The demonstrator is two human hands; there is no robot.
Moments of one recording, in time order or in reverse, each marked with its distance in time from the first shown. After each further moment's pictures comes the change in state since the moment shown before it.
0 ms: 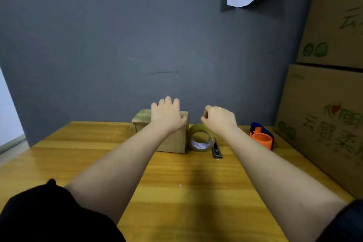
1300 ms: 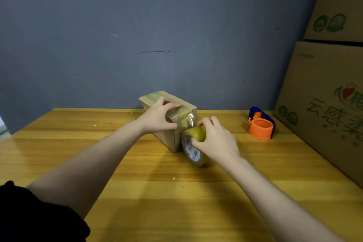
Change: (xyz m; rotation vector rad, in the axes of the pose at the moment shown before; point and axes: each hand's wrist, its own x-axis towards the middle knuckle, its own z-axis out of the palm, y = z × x) left_hand 0.014 -0.035 0.072 -0.551 -0.265 0.250; right_hand -0.061 0.011 0.054 0.163 -0.062 0.029
